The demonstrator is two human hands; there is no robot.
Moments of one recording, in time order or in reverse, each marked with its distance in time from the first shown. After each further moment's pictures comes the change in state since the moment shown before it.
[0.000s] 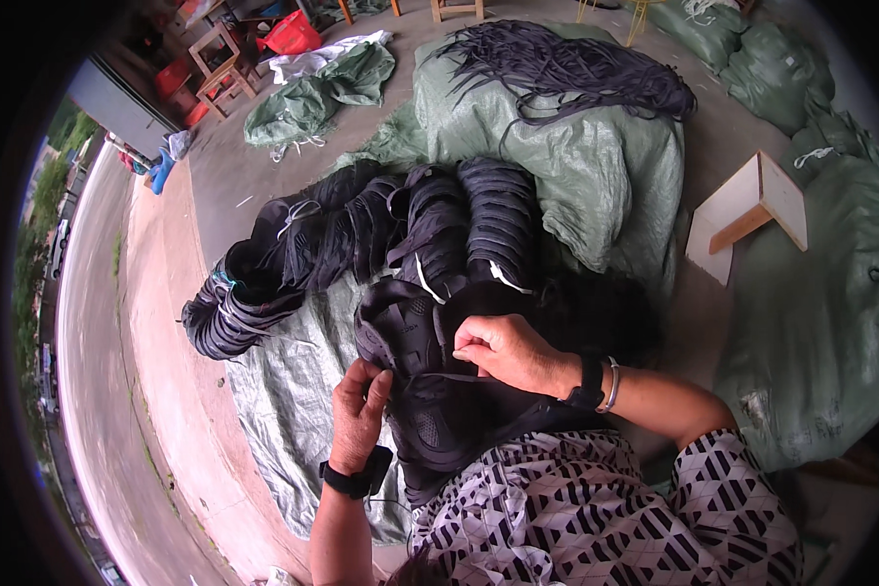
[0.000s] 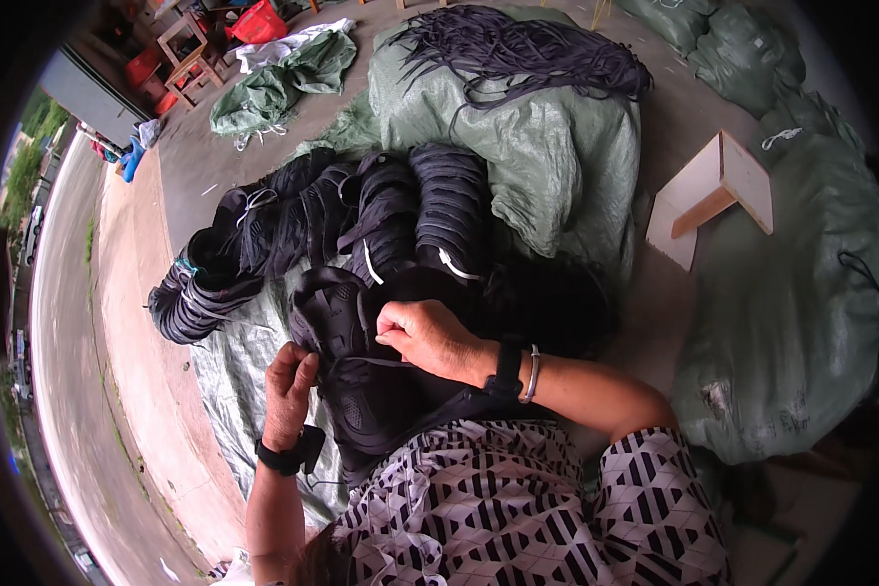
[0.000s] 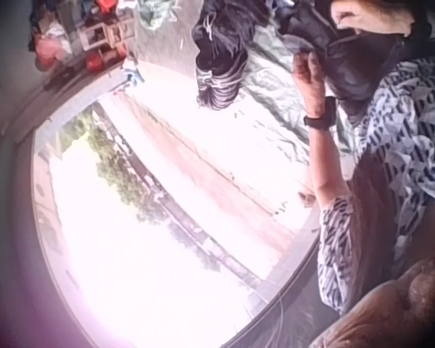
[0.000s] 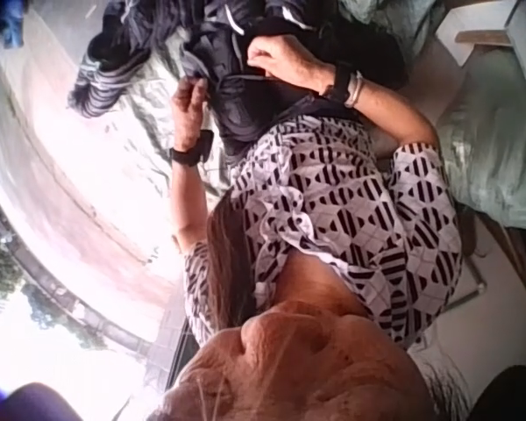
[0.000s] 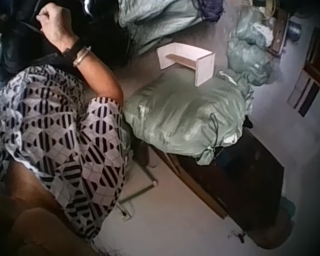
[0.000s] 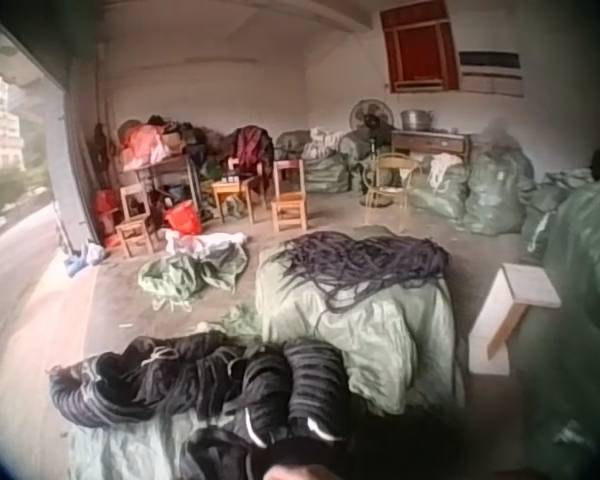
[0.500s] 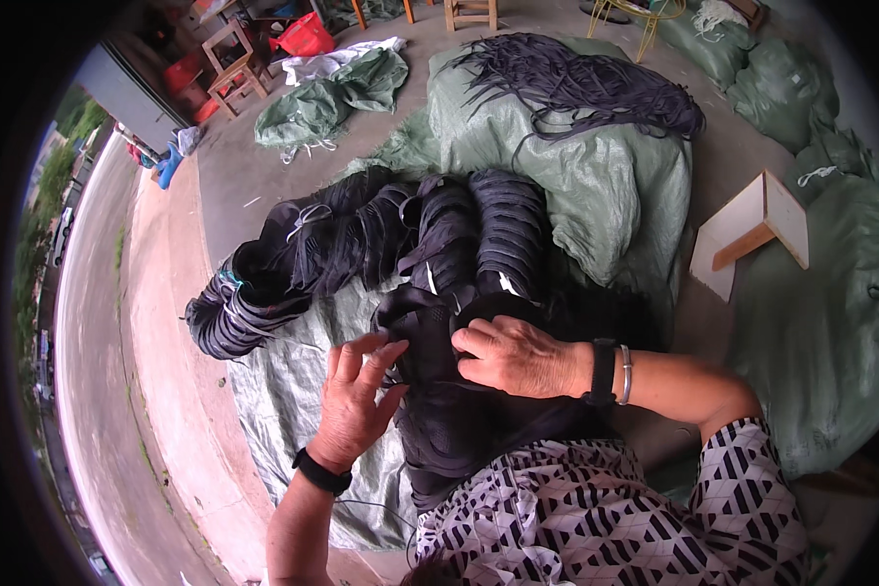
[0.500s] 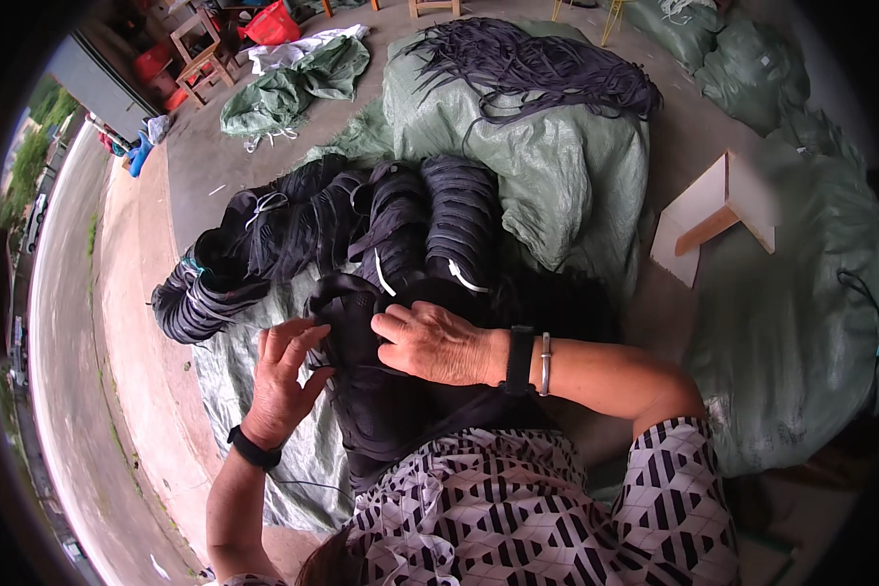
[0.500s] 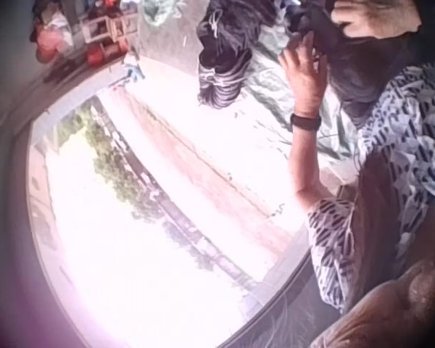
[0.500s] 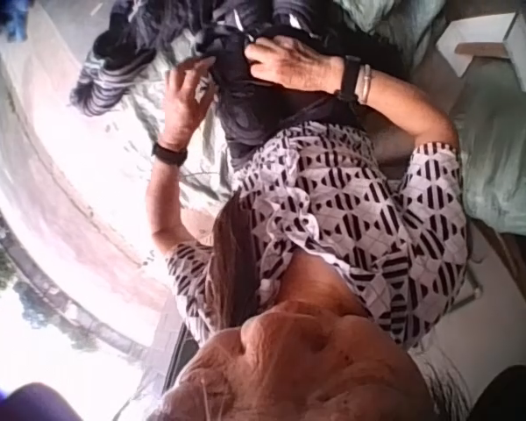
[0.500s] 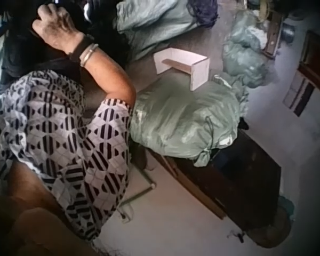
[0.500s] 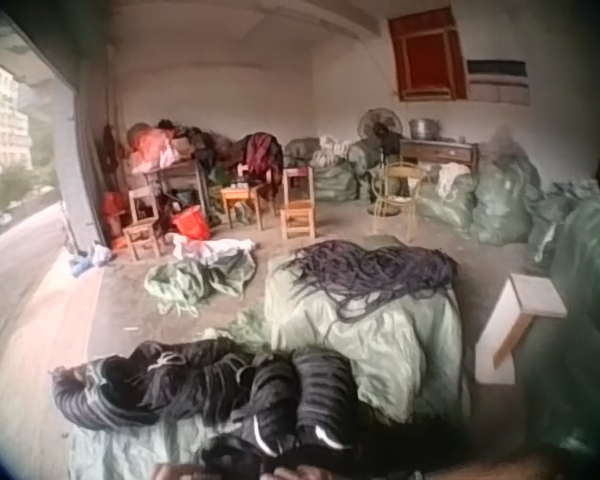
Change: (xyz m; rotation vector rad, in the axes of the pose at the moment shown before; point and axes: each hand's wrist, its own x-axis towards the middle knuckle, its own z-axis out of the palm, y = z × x) left_hand 0.017 0.055 -0.013 0.755 -0.038 0.426; right_hand 0.017 -0.020 -0.018 -0.984 -0.118 -0.883
